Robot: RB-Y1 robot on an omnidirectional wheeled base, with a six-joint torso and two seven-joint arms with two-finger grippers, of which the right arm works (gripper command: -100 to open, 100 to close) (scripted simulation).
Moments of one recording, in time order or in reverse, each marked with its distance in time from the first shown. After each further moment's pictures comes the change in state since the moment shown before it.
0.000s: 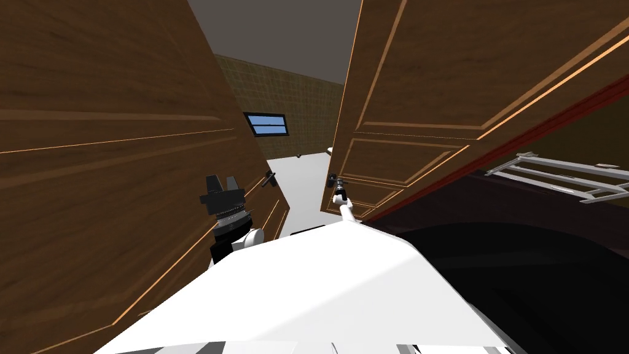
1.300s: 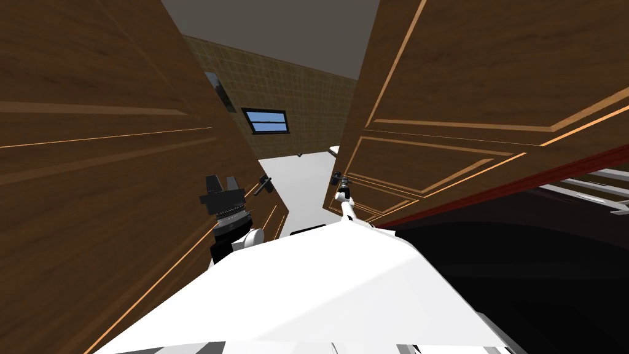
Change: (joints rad) arm -0.093 -0.023 -0.163 0.093 -0.049 -0.066 0.127
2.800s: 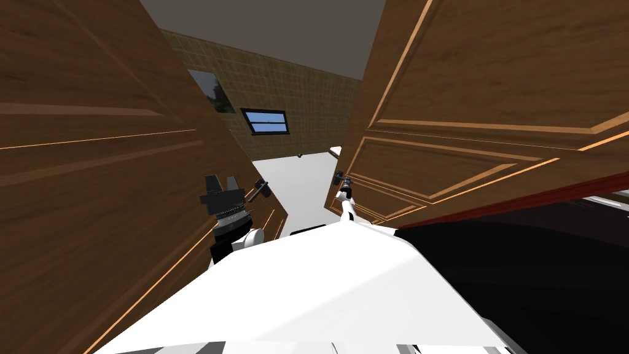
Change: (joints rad) arm -0.050 -0.013 -0.100 0.067 -0.032 -0.045 0.073
